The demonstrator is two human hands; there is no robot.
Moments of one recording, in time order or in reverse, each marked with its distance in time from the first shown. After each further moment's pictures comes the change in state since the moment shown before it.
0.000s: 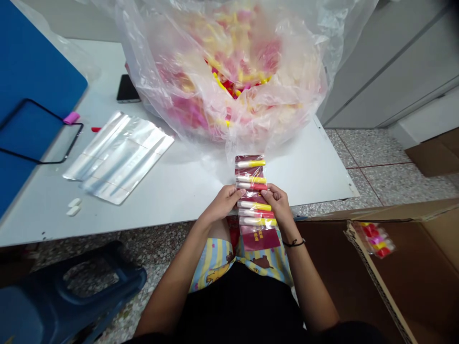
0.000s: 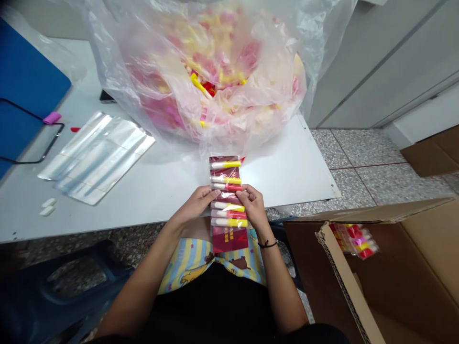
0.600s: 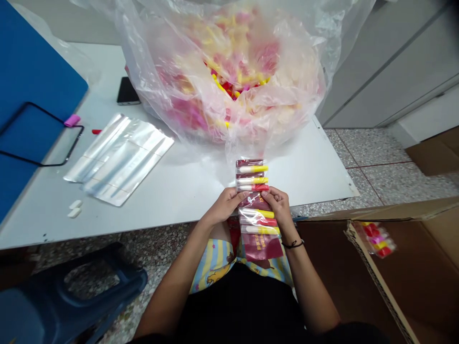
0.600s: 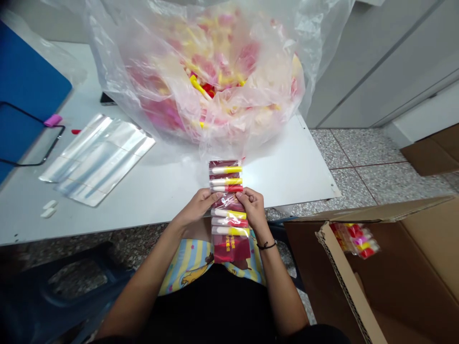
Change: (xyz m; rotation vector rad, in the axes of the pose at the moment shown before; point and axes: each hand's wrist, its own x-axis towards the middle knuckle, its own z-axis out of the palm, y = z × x) left_hand -0.001 -0.003 0.003 -0.022 -0.034 0.020; right_hand -0.002 -0.001 0.003 -0.019 0.058 -0.029
